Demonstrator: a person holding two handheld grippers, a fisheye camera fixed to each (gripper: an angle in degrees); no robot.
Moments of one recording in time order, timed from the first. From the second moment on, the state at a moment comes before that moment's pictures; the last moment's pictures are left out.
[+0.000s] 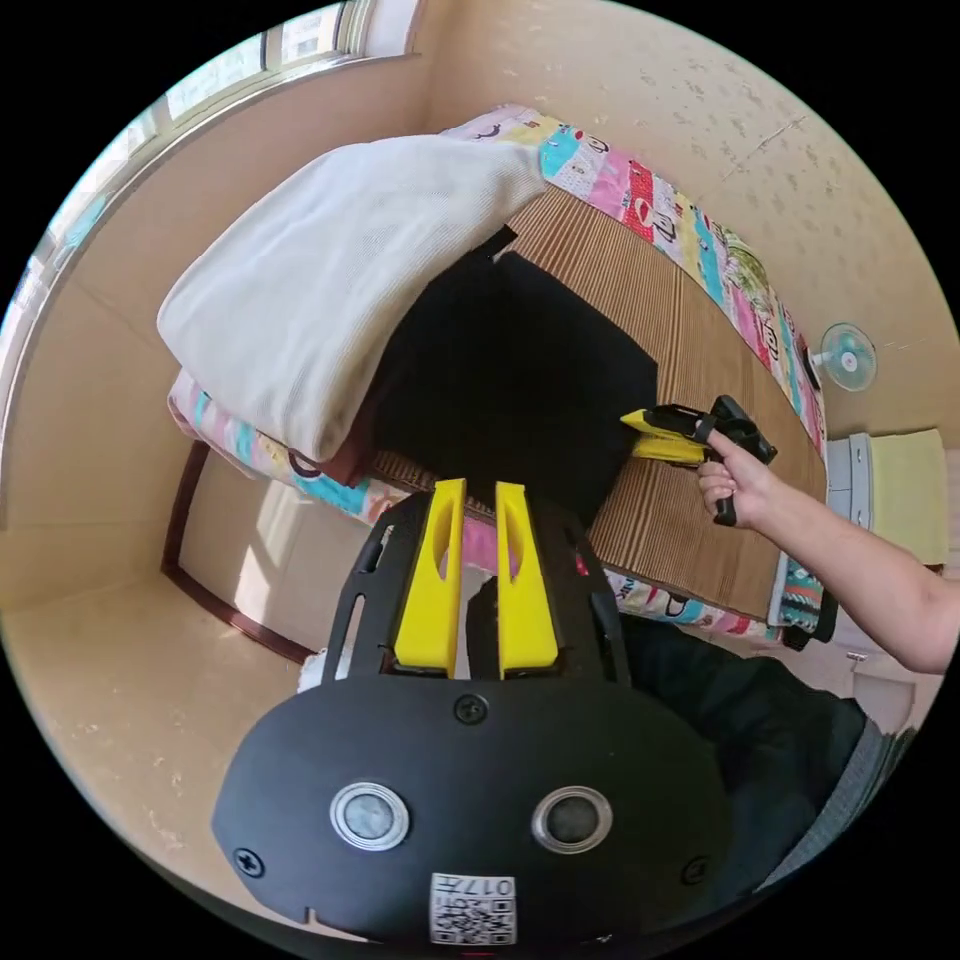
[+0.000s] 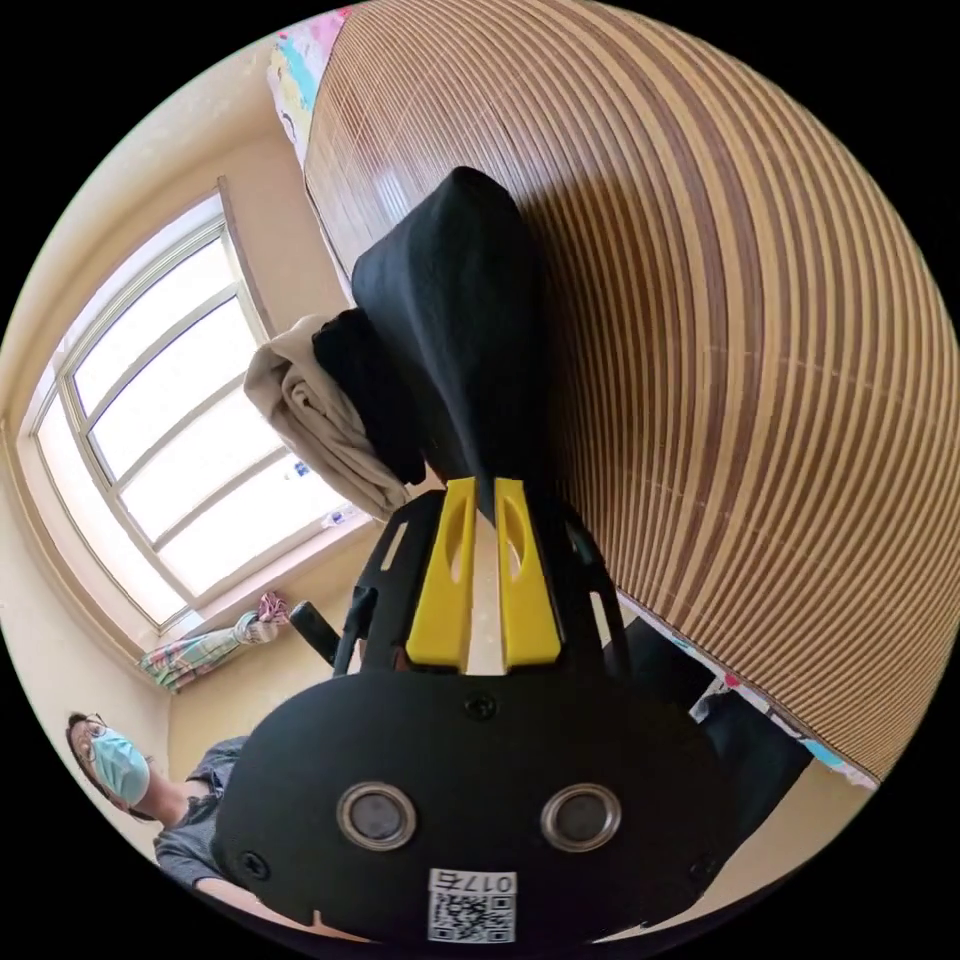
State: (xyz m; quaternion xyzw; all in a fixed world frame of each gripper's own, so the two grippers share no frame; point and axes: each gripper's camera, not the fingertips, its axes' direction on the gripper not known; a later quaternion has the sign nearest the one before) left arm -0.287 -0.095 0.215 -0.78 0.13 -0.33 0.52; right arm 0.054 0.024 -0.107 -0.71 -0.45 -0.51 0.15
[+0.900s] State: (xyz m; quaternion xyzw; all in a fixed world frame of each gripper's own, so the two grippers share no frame) left arm 0.156 -0.211 0.300 -0.54 0.65 -0.39 0.38; right arm 0.303 -0.470 0.233 -0.33 -0.54 -0.34 0.69
